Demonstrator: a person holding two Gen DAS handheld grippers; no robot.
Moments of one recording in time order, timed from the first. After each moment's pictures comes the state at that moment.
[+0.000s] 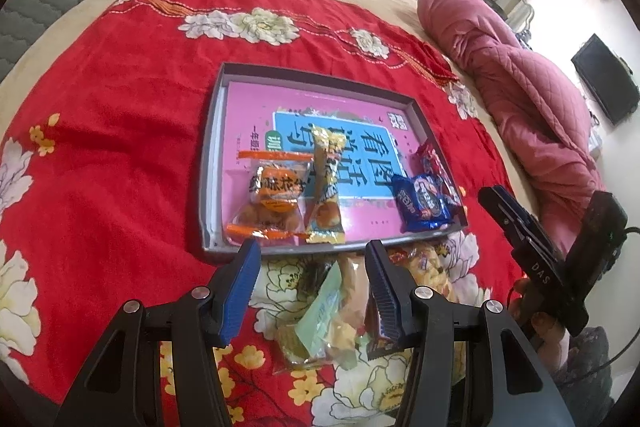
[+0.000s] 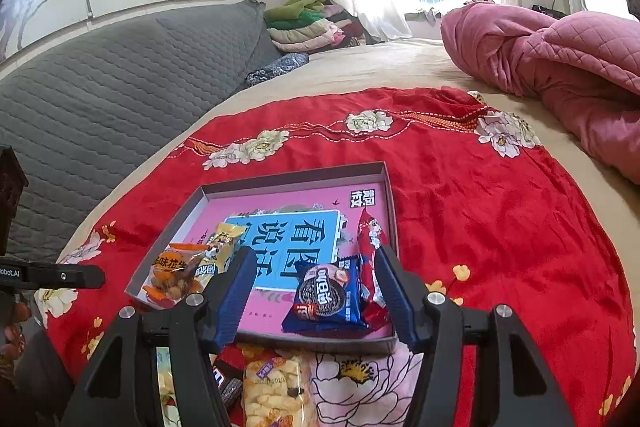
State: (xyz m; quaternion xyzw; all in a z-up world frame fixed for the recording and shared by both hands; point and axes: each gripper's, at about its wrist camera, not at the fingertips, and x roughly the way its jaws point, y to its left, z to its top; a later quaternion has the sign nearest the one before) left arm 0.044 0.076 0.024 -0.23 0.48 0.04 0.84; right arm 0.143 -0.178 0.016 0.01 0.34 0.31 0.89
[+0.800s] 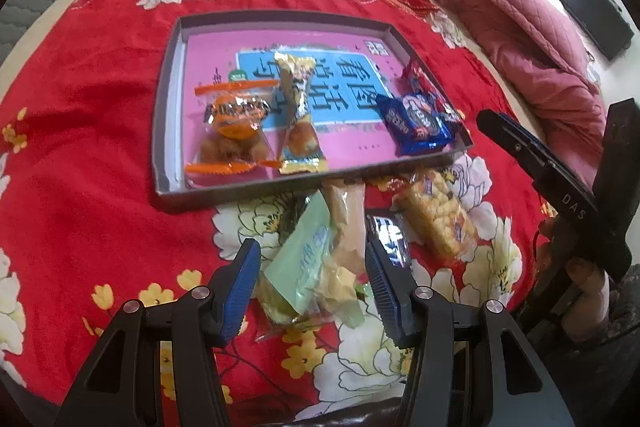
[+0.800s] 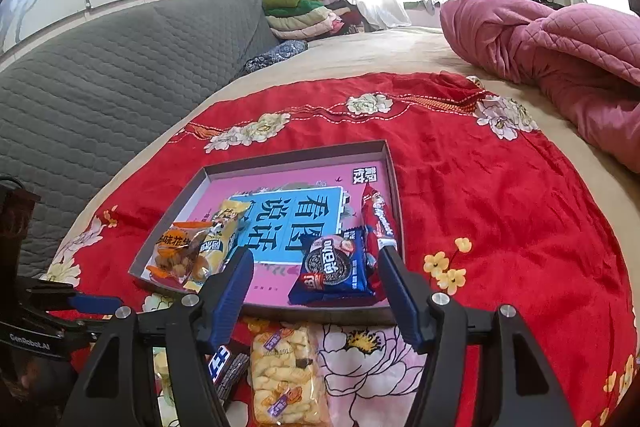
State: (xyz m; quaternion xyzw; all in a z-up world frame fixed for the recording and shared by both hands) left arm 0.037 0.035 -0.012 -0.17 0.54 -0.01 0.82; right arm 0.128 -0.180 0.010 0.00 0.36 0.30 0.88
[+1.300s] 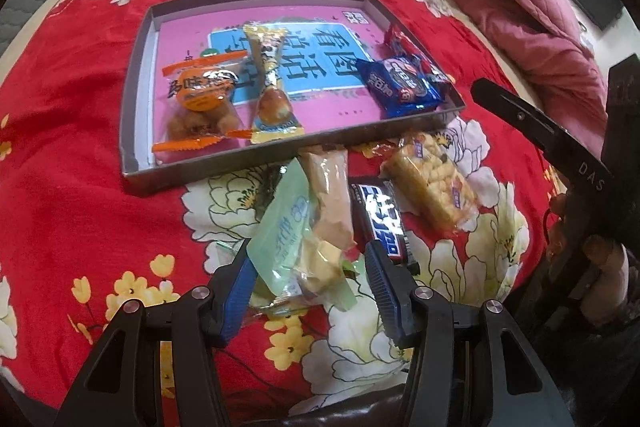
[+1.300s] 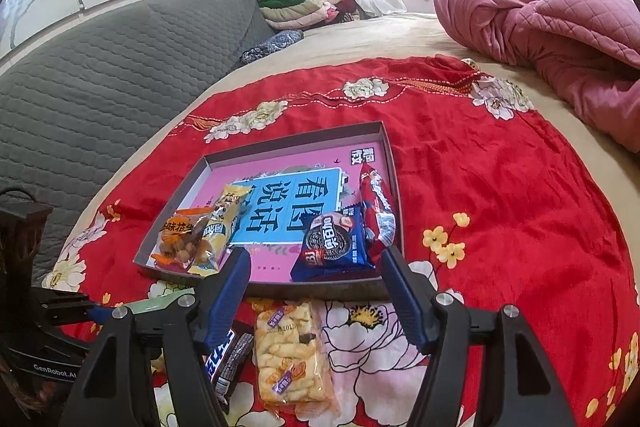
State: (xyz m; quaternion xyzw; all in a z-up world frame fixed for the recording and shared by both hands) left arm 0.033 0.011 -0.025 -0.13 0.56 -0.03 0.82; right arm 0.121 -0.187 0.006 0.01 0.39 0.30 0.87
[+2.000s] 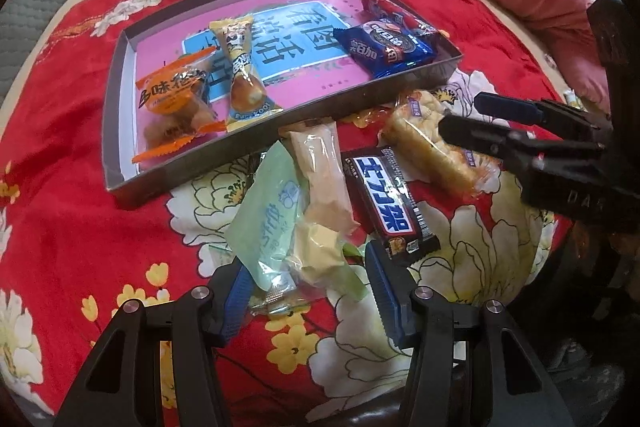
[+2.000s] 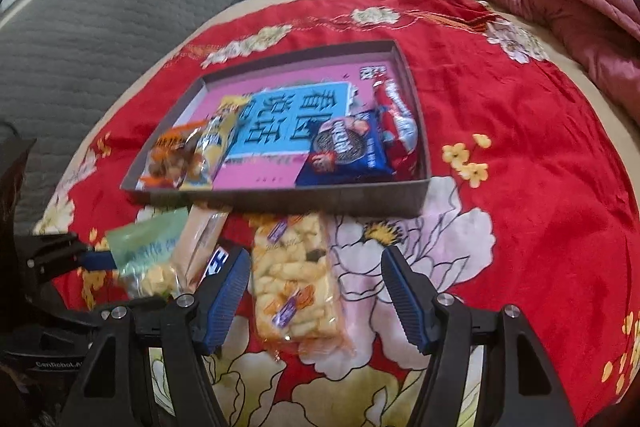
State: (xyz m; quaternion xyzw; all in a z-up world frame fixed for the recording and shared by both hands) left arm 0.033 -0.017 -0.039 -0.03 0.57 -0.03 0.82; right arm 0.102 -0.171 -0.031 -0.05 0.48 0.30 0.82
